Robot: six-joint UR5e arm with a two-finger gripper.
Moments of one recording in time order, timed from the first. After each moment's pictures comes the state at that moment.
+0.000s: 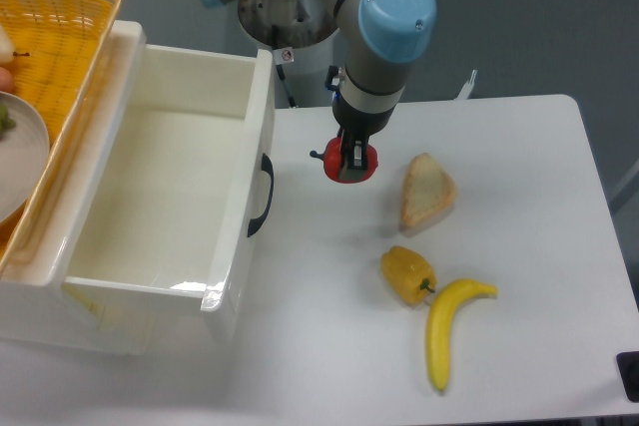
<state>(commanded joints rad) 2.55 -1.69 -1.64 -1.51 1.46 2.10</state>
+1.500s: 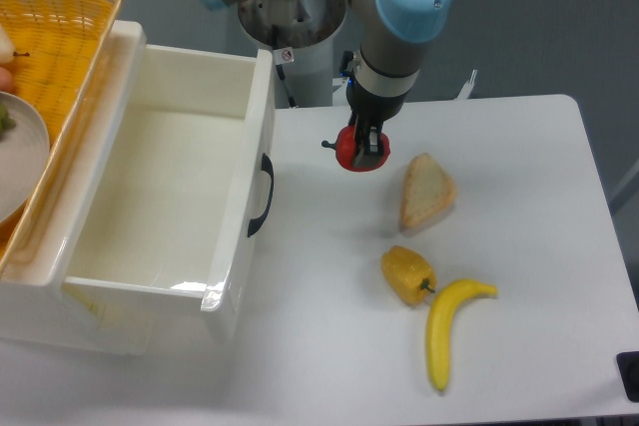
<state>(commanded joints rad) 2.58 -1.67 -1.62 -1.51 1.45 2.06</state>
